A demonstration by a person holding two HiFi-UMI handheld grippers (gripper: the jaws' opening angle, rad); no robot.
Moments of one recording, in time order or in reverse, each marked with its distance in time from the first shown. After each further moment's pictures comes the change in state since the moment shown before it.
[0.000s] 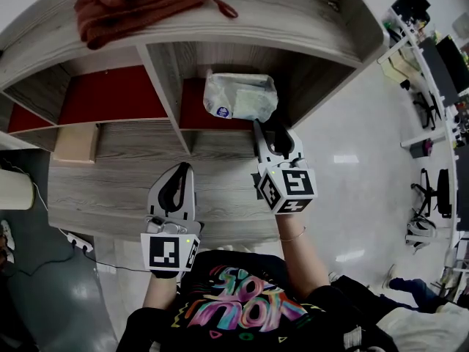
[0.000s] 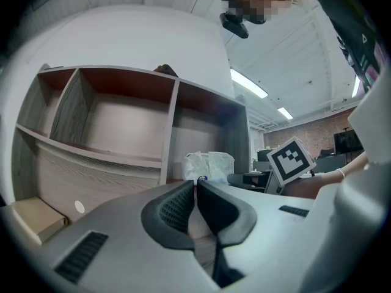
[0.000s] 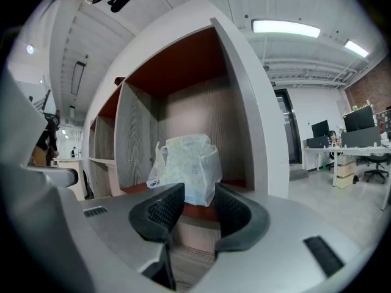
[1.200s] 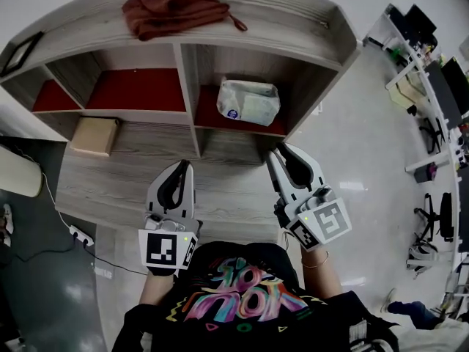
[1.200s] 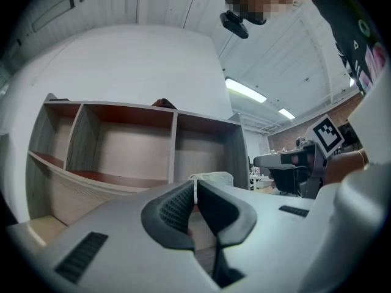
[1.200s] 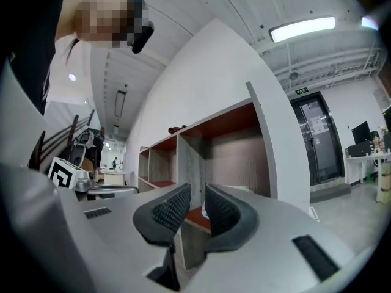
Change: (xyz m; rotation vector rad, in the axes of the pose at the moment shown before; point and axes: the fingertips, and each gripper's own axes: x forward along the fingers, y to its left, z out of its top) left arm -0.044 -0.008 0.048 0.063 -0.100 0.060; right arm -0.111 0.061 0.080 -0.069 -0.147 0.371
